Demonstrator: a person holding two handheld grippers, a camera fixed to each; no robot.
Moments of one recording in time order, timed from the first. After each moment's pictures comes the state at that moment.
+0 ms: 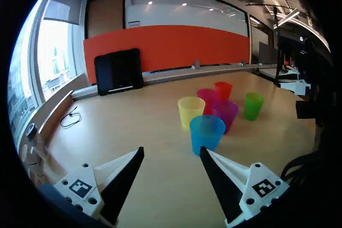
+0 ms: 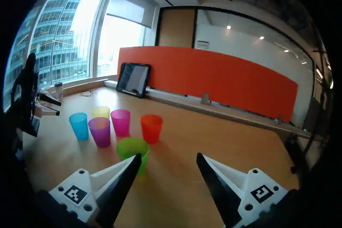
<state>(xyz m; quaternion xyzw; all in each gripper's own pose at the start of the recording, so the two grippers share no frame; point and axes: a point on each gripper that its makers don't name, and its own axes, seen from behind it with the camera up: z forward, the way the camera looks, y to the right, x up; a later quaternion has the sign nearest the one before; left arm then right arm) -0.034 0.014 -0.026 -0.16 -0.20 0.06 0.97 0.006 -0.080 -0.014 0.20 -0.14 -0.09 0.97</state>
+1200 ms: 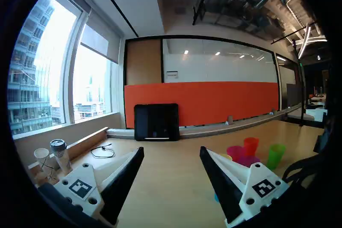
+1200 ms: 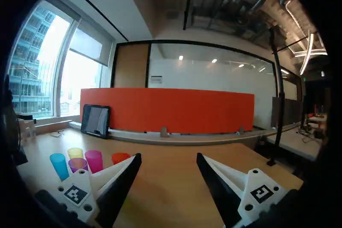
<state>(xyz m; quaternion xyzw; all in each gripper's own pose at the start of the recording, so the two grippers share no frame) 0.066 -0.027 -0.020 -0.01 0.01 0.02 1.00 0.075 -0.046 -0.025 0.03 0.01 -0.02 1.00</state>
